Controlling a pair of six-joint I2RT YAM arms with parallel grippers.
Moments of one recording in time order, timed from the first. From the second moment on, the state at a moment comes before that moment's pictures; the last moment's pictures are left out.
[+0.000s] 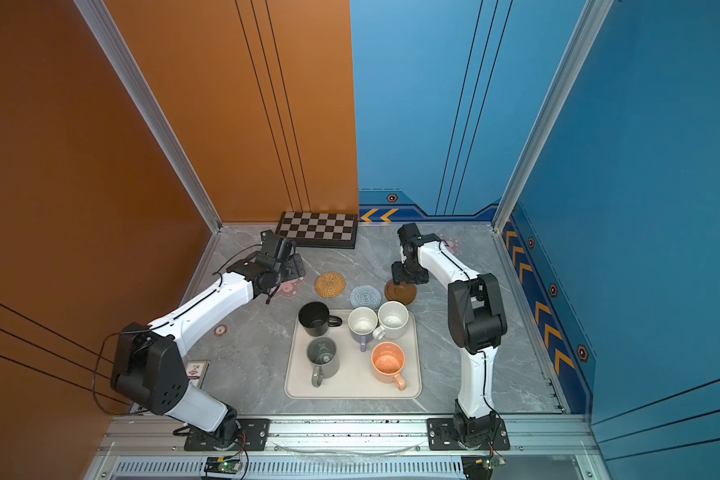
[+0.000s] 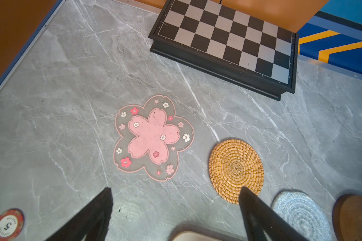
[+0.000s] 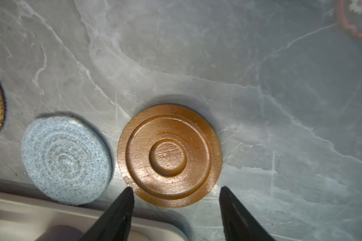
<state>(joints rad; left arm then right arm) -0.39 1.55 1.22 -0.55 -0.39 -0.60 0.29 2.01 1.62 -0.91 -0.04 0.18</state>
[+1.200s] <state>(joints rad) -0.32 1.54 1.18 -0.56 -0.38 -0.60 0.32 2.15 1.65 -0.82 0.05 0.30</state>
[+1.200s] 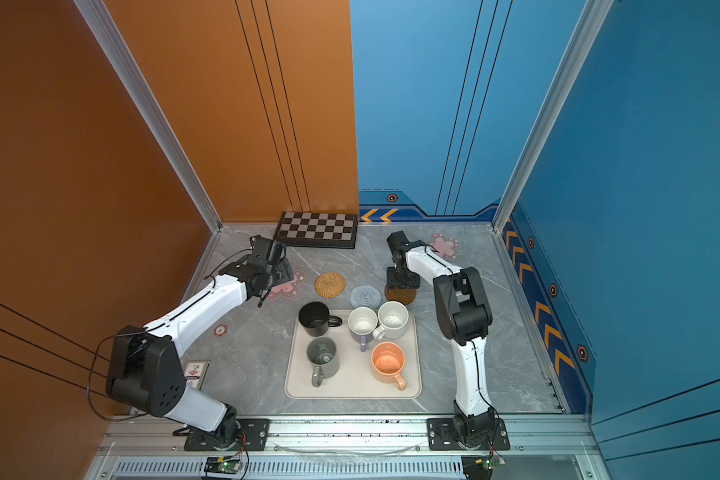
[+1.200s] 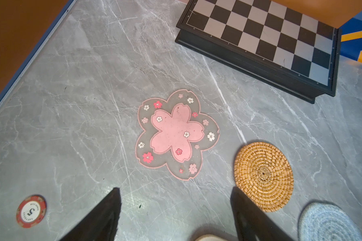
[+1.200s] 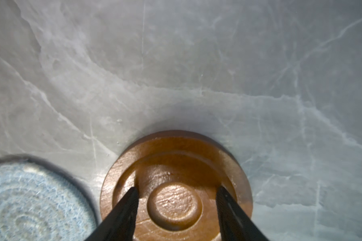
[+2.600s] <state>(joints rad) -0.34 1.79 1.34 -0.55 -0.35 -0.64 0.17 2.58 2.37 -0.93 0.03 0.28</state>
